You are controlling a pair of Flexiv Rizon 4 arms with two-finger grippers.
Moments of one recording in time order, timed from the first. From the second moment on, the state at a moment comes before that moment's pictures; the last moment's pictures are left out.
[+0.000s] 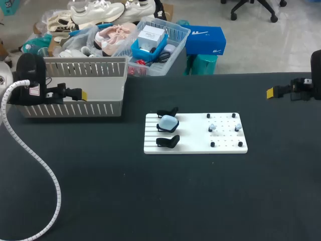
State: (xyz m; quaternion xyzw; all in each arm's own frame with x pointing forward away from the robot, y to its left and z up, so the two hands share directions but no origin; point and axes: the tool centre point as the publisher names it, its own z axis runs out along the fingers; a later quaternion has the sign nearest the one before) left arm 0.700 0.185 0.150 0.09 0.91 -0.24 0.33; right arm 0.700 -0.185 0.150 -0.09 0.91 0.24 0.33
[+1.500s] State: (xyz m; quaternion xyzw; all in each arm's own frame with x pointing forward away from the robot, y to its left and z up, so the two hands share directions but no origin) left arm 0.703 0.169 0.158 0.19 0.89 -0.24 0.33; right arm 0.700 -0.185 0.150 -0.09 0.91 0.24 0.33
